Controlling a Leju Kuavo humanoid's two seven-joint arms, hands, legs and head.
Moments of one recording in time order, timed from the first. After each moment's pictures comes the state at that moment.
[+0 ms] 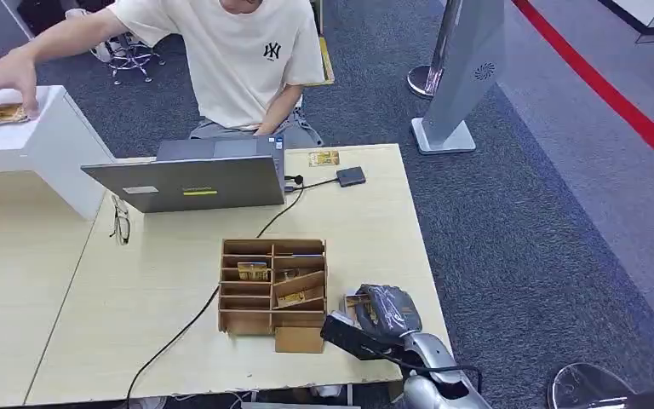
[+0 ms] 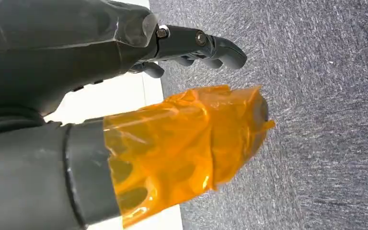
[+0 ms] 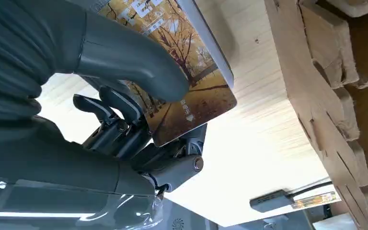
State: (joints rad) left arm -0.02 -0.14 1.13 -0.22 -1.50 0.05 0.28; right arm -0.07 -0.01 0.47 -1.24 0.85 -0.17 0.12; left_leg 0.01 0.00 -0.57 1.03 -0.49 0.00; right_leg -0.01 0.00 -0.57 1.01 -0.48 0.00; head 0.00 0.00
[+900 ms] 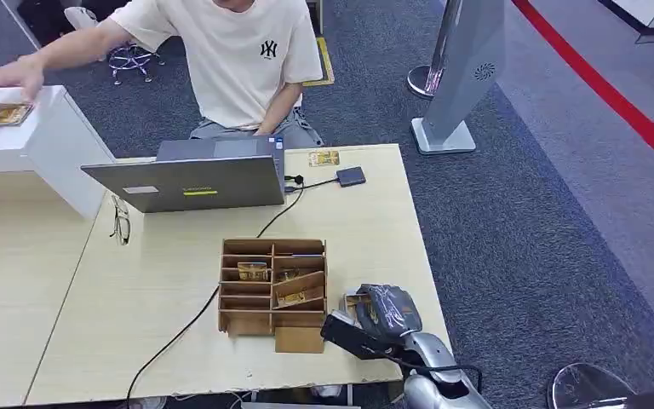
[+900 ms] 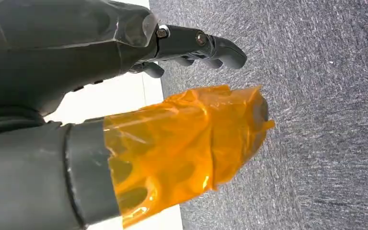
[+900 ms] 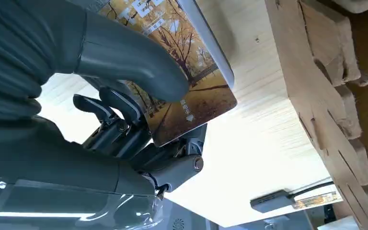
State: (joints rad) left arm -0.02 -0.14 1.13 -0.22 -1.50 0.05 0.28; right arm -0.07 -0.01 0.46 -1.24 0.85 -0.16 0.12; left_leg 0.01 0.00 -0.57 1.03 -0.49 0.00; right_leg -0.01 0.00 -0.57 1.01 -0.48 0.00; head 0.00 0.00
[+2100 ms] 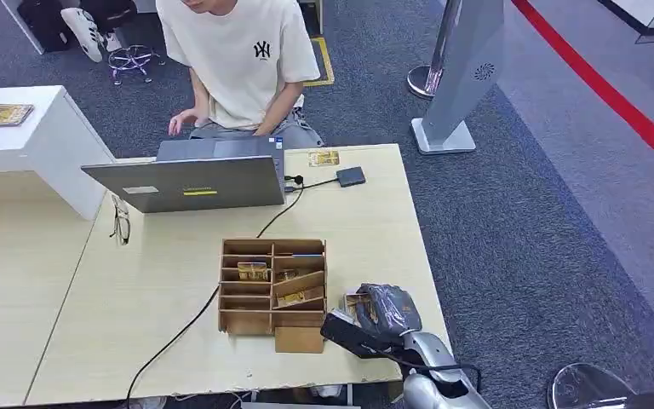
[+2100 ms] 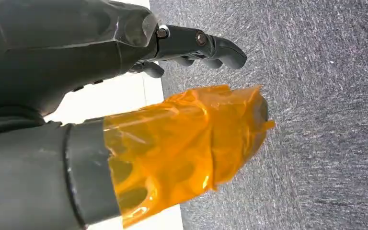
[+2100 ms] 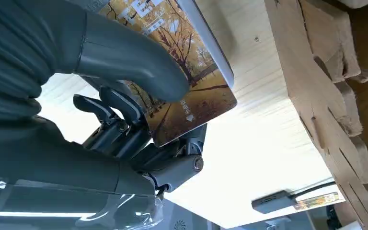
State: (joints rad) left arm -0.02 -0.14 1.13 -0.22 -1.50 0.05 0.29; right arm -0.07 0.00 0.45 -1.24 0.85 -0.15 0.12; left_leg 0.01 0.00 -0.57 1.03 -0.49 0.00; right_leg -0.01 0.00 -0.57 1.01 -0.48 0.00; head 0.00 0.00
